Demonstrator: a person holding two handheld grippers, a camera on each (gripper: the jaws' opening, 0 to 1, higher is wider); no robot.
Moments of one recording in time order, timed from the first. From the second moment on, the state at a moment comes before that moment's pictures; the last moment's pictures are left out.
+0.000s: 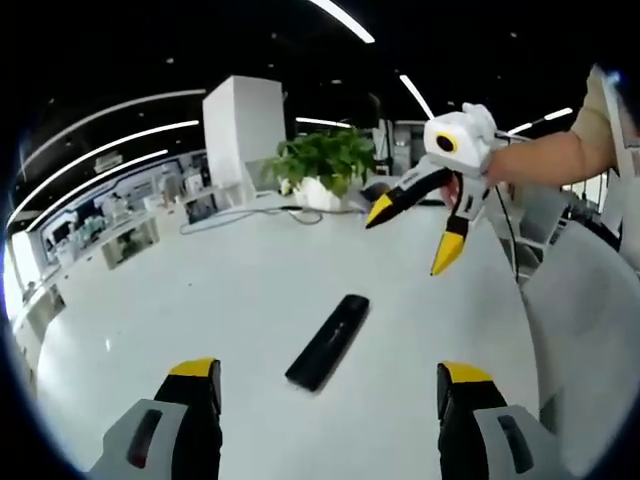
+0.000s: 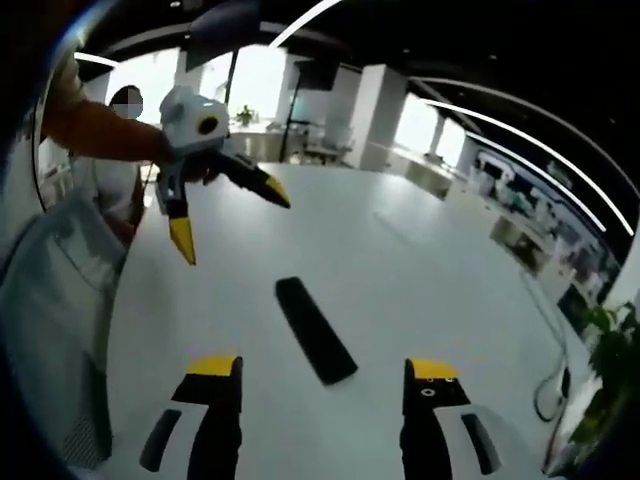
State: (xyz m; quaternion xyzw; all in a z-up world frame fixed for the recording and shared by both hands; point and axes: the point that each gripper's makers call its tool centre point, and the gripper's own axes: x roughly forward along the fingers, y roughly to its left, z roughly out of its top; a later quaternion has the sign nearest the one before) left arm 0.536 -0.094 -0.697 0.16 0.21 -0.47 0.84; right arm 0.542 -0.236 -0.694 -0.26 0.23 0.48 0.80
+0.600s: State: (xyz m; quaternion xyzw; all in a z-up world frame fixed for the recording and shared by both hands) left arm 0.544 -0.097 -0.707 0.17 0.22 -0.48 0.83; right arm 0.551 -0.232 -0.703 -0.27 0.24 0.49 0.79
